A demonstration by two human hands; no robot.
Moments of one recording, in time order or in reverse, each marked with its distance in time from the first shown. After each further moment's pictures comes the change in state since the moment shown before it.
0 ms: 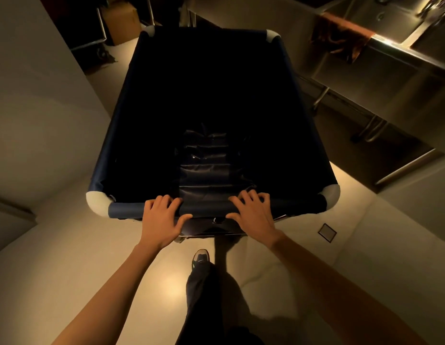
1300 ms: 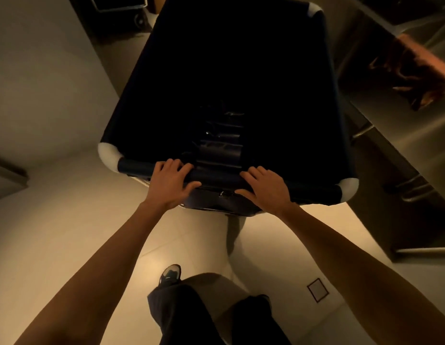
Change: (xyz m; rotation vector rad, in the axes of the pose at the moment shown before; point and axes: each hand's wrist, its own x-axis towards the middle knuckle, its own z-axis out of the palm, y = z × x) left_hand 0.252 0.048 0.016 0.031 0.015 -0.157; right_hand 0.251 0.189 0.019 0.073 0.130 -0.497
